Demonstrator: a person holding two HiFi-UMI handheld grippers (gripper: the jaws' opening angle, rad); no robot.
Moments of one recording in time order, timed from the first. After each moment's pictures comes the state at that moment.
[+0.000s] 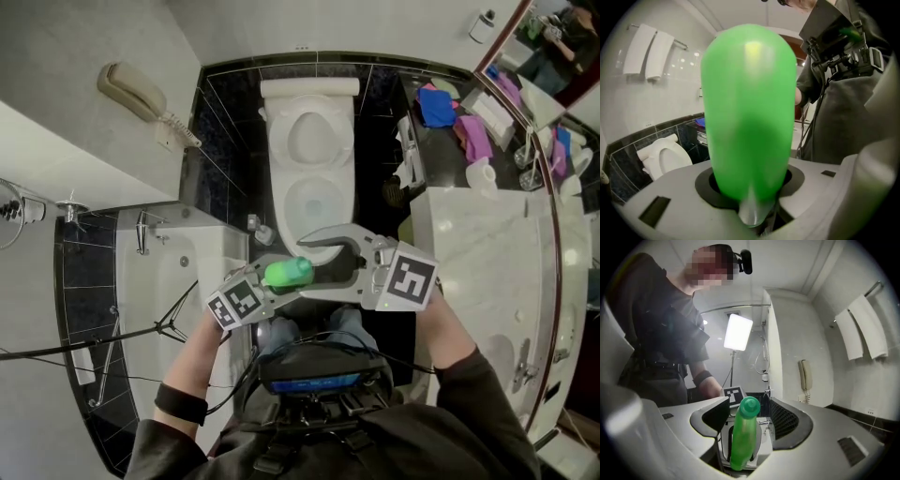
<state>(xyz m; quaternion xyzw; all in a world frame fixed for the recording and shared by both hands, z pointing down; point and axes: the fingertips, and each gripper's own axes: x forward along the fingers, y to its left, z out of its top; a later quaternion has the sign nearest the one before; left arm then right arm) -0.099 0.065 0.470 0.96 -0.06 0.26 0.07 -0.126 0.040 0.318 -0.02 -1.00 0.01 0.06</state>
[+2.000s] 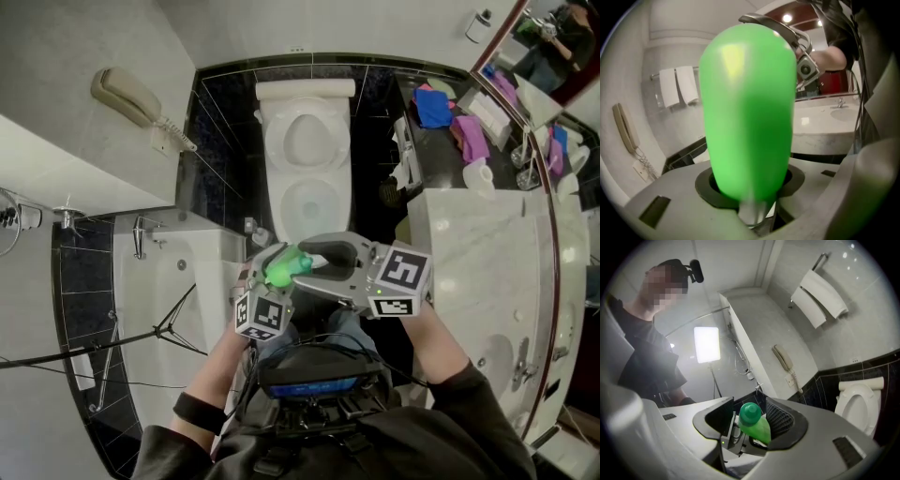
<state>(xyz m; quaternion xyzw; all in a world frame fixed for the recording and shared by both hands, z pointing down) -0.122 0.000 0.501 0.89 -0.36 0.29 -0.04 -0.121 0.008 0.342 0.08 -0.97 0.22 0.03</state>
